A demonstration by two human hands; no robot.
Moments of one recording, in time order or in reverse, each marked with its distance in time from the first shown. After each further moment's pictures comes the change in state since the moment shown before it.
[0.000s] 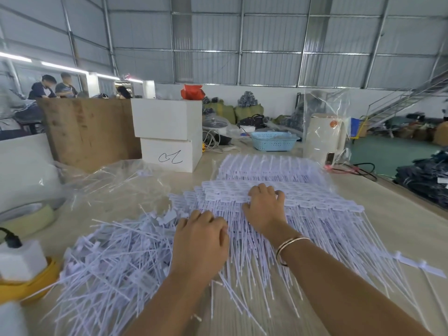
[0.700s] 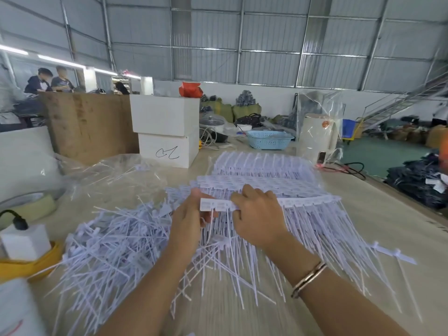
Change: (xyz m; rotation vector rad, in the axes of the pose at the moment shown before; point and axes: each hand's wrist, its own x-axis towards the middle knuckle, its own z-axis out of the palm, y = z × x) left_hand 0.001 0.010 -0.018 -1.282 0.122 -0.410; right_hand -0.078 -0.014 -0.070 0.047 0.148 -0.317
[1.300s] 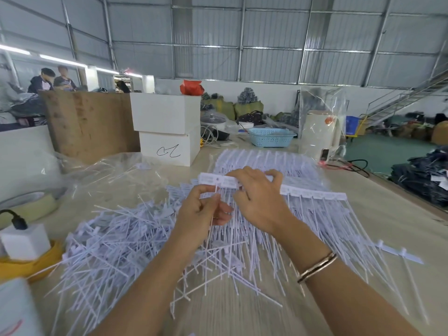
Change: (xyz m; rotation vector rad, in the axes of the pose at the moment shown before) left_hand 0.008 0.002 0.005 -0.092 -0.180 -0.059; right_hand 0.018 0.000 -0.023 0.328 0.068 0.026
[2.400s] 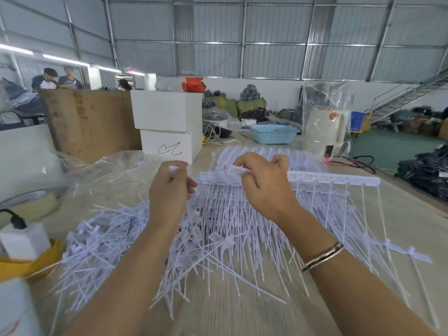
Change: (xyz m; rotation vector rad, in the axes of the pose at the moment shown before) left_hand 0.027 0.034 -0.026 0.218 0.443 0.022; right_hand 0.010 0.000 -0.015 0.140 0.190 -0.074
